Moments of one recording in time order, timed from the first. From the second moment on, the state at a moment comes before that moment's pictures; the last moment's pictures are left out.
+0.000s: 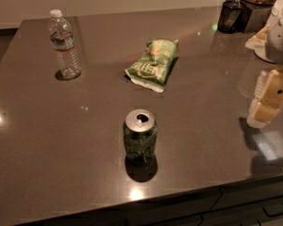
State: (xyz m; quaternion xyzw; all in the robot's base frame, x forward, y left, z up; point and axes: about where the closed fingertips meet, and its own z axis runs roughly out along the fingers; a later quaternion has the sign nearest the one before) arm 0.438 -0.217 0.976 -0.60 0.78 -0.03 0.16
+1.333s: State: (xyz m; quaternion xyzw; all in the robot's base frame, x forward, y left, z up) arm 0.422 -0.144 0.975 -0.67 0.71 0.05 0.20
